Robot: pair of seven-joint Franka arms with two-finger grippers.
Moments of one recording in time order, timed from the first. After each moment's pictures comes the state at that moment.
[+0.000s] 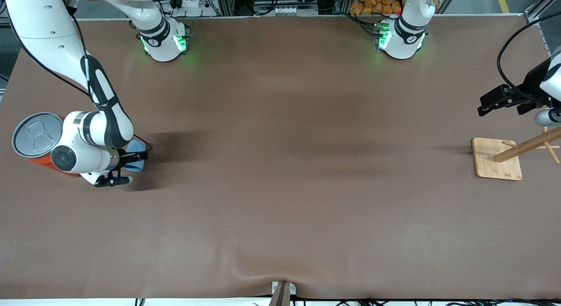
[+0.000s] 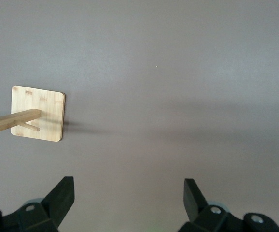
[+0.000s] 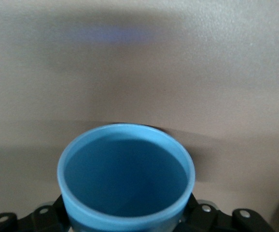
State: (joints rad) left arm -0.03 0.04 -0.01 -1.52 -0.02 1.55 -0.09; right arm -0.02 0.53 -0.07 -1.96 0.03 2.19 -0.25
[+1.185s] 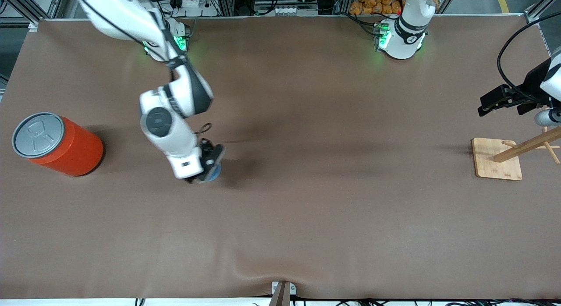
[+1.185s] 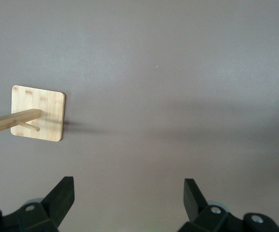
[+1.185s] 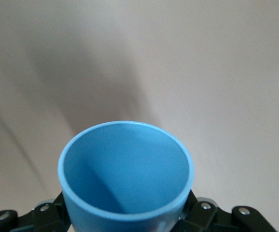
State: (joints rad) left arm -0.03 0.04 -0.01 -1.52 -0.02 1.55 -0.09; right arm 0.50 0.49 -0.03 -1.80 -0.01 2.33 -0.70
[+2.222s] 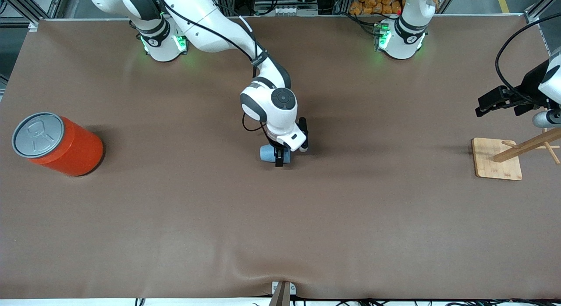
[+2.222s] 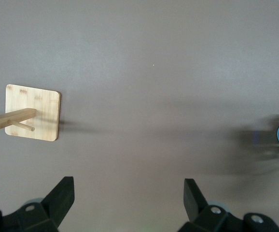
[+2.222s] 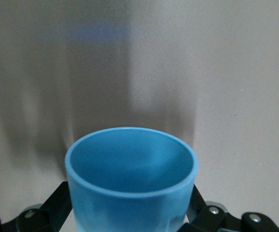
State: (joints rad) left arm -0.03 0.05 -0.01 -1.52 -0.04 1.55 -0.09; right arm 0.84 0.82 -0.04 -1.47 -0.17 2.31 -0.68
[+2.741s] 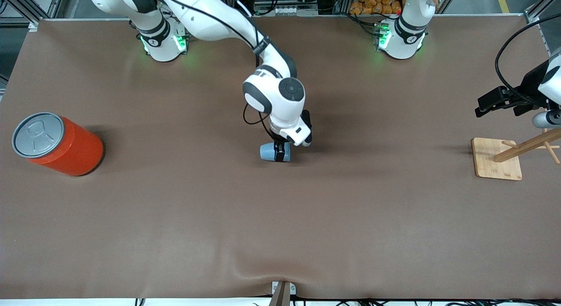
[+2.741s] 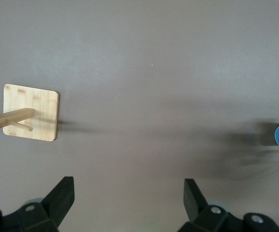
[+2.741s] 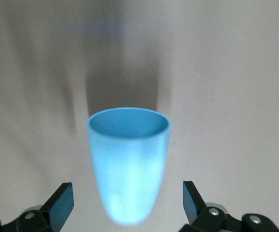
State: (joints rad) left arm -0.03 0.05 -0.01 -1.52 -0.05 1.55 -0.09; right arm 0.86 0.73 -0.04 -1.40 -0.18 2.08 -0.68
